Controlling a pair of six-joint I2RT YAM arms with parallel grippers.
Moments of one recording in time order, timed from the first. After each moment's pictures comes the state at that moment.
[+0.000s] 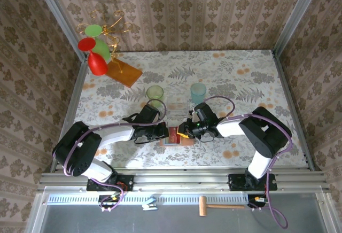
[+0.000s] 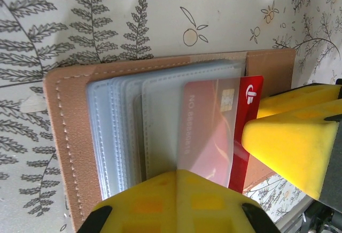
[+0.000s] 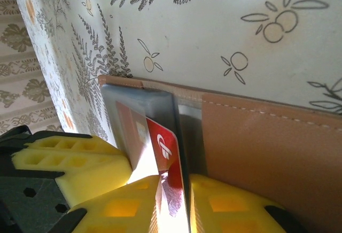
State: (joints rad) left arm -0.73 1.48 0.61 -0.13 0.40 -0.85; right arm 0.62 1.73 0.64 0.28 -0.57 1.06
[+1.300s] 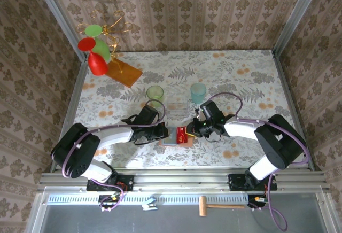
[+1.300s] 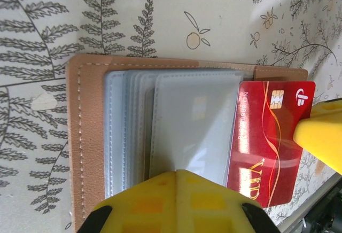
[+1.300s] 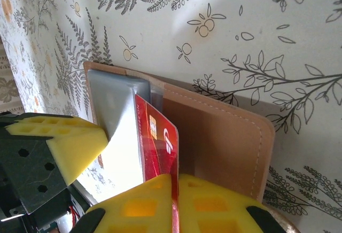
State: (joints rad) left arm -0.73 1.46 0.58 -0.09 0.38 -0.87; right arm 0.57 1.56 0.64 -0.02 -0.50 0.87
